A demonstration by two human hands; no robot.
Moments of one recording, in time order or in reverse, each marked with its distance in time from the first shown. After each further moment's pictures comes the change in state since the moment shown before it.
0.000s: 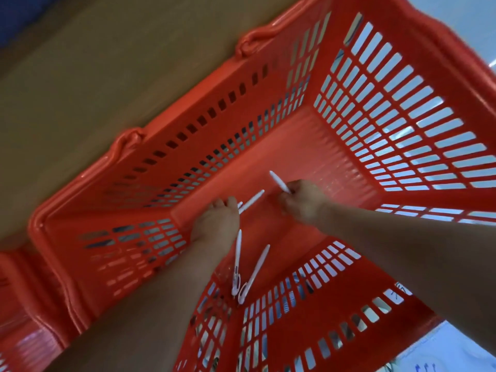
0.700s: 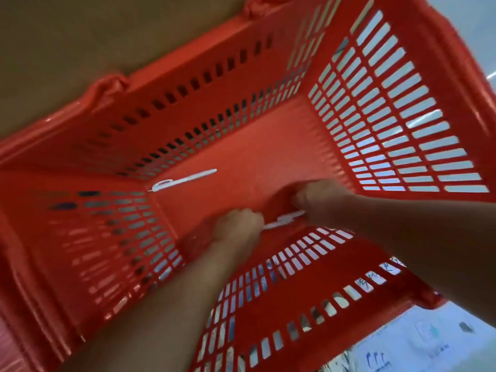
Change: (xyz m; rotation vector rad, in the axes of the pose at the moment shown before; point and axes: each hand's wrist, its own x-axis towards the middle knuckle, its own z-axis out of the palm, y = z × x) left_hand -0.029 0.069 0.004 -0.129 -0.091 0.243; right_hand 0.000 0.049 -0.038 -1.230 -0.223 -0.437
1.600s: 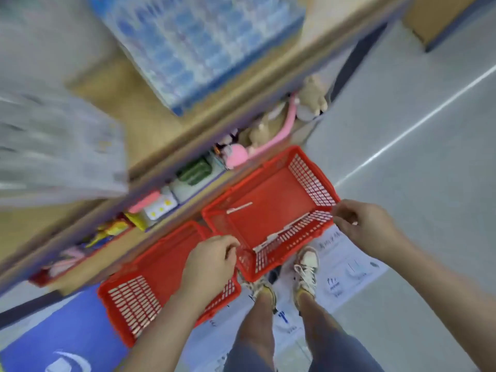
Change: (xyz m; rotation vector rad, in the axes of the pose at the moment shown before) left_hand -0.412 -0.006 -0.381 -0.466 0.266 -0.167; right_hand -0.438 -0.078 -0.321 0.934 0.471 0.399
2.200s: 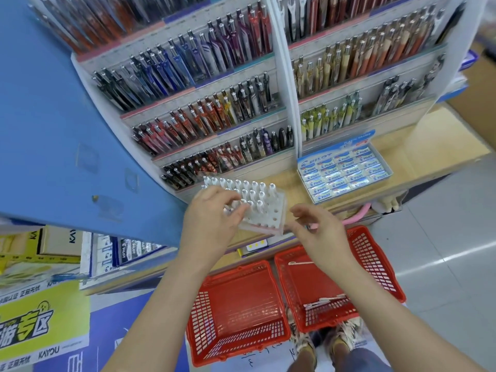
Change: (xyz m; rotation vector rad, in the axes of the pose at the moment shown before) left_hand -0.118 0.030 -0.321 0.005 0.727 -0.023; right_hand -0.064 -0.320 -0.040 0.487 0.135 -0.494
